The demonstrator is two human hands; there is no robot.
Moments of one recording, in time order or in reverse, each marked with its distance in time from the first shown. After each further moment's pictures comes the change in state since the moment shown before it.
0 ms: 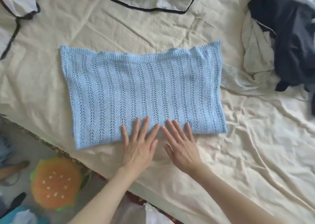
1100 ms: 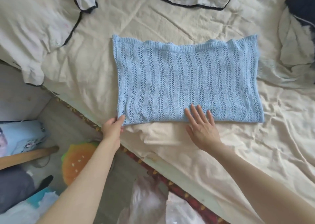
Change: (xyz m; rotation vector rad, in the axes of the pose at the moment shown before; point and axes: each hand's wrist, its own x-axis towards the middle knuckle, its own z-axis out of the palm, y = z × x) left_hand -0.054 -0.154 -0.014 -1.455 0.339 -1.101; right_hand 0.022 -0.042 0.025 -0.141 -0.213 0.134
